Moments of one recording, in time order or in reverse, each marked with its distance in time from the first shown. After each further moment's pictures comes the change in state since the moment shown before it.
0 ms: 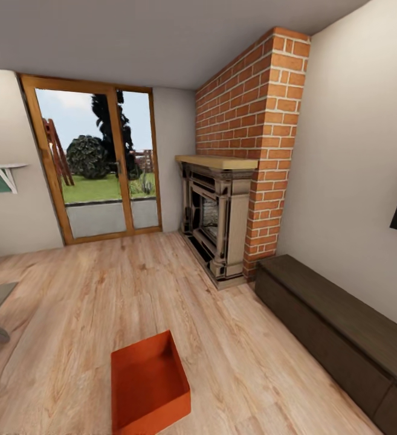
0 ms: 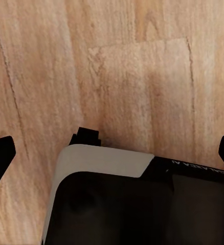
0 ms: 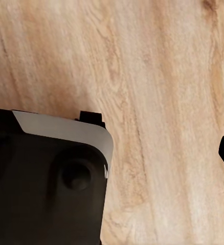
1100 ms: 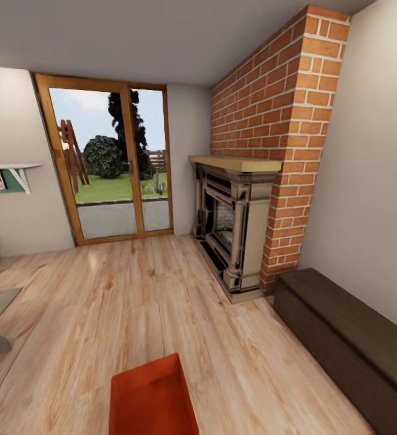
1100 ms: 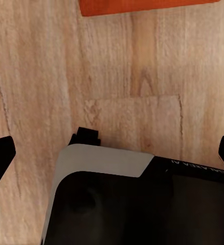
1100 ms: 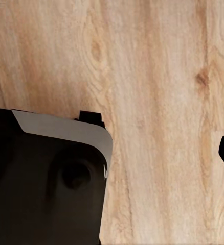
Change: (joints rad) left arm 0.000 -0.001 0.000 0.000 0.000 0.000 0.000; right arm 0.000 -0.001 0.002 0.000 0.001 0.001 0.000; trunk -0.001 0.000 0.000
